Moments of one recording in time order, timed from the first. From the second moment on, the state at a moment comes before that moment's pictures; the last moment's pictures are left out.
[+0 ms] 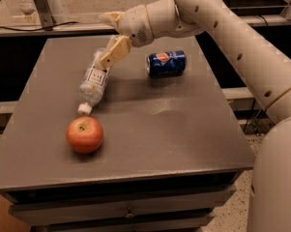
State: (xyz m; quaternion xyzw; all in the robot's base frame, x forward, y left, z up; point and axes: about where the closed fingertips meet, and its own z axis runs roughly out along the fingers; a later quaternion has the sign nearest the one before) arm 0.637 0.115 0.953 -0.62 0.52 0.39 0.45
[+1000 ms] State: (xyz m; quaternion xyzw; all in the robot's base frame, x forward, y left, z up) arm 0.650 0.070 0.969 -0.59 0.54 0.35 0.49
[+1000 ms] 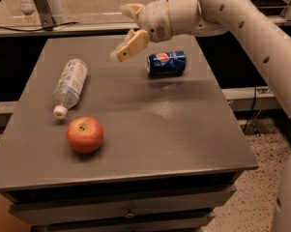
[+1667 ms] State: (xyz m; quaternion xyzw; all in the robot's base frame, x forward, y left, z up) arm 0.675 -0.060 1.021 -0.50 0.59 0.23 0.59
